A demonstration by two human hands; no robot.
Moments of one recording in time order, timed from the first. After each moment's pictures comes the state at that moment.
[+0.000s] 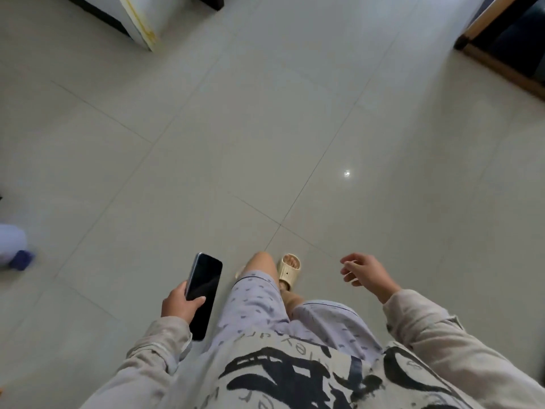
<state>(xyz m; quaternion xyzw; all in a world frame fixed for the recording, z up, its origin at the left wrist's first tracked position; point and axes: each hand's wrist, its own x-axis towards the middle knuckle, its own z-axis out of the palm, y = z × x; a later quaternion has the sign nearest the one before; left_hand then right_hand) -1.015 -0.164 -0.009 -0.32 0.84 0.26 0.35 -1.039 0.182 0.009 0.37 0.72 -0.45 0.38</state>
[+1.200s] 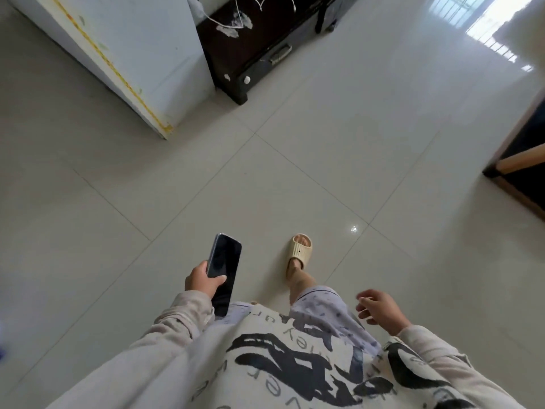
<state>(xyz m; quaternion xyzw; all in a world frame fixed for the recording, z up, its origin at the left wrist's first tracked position) -1.593 -0.070 -0.006 -0.37 0.81 0.34 0.30 -1.568 0.263 0.005 0.37 0.73 -0.38 0.43</state>
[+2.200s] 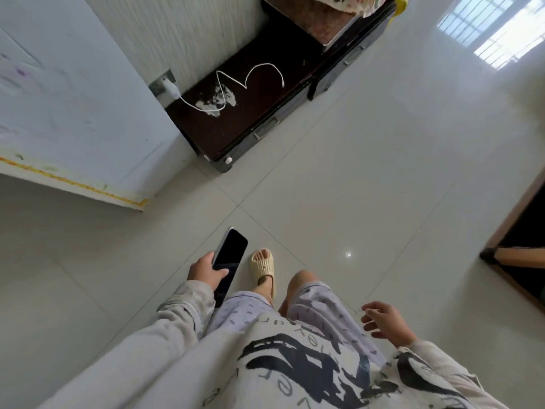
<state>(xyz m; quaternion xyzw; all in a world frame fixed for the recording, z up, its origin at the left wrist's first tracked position) -2.044 -0.006 -0.007 -0.30 0.84 0.30 0.33 -1.990 0.339 0.011 0.40 0.71 -0.37 0.44</state>
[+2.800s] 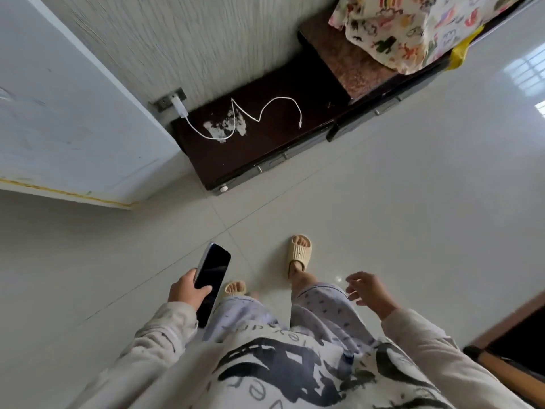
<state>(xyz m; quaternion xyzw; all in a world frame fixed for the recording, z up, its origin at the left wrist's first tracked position) -2.204 0.056 -0.014 -0.44 0.79 0.30 0.31 -2.319 0.380 -0.011 0.25 0.77 -0.34 0.48</state>
